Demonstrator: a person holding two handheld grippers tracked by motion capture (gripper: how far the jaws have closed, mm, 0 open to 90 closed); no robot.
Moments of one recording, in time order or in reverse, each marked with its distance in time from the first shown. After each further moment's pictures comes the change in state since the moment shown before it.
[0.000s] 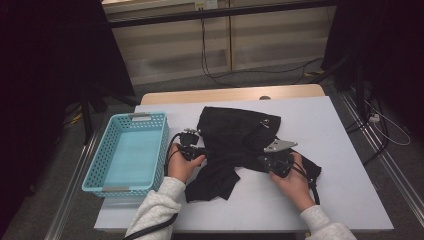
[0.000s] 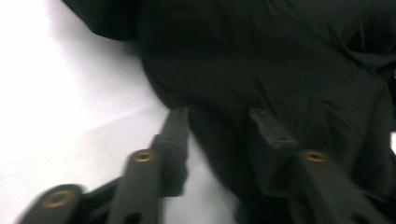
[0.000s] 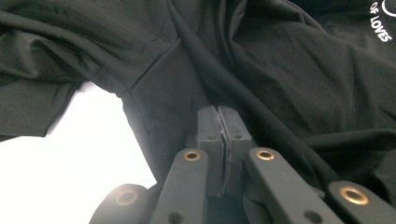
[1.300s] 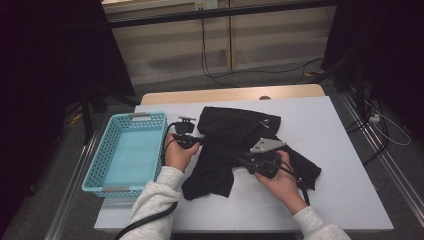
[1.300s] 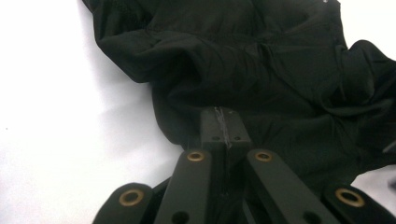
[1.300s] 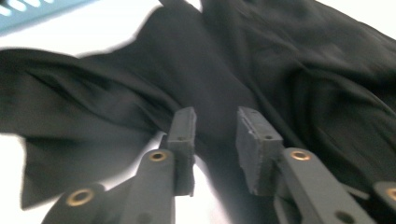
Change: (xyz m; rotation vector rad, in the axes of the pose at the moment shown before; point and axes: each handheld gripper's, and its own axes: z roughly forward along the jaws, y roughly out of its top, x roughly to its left) left arm 0.009 0.030 -0.021 -0.062 0.012 -0.055; right arm 0.039 0.033 -0.002 -0.110 0.121 -0.062
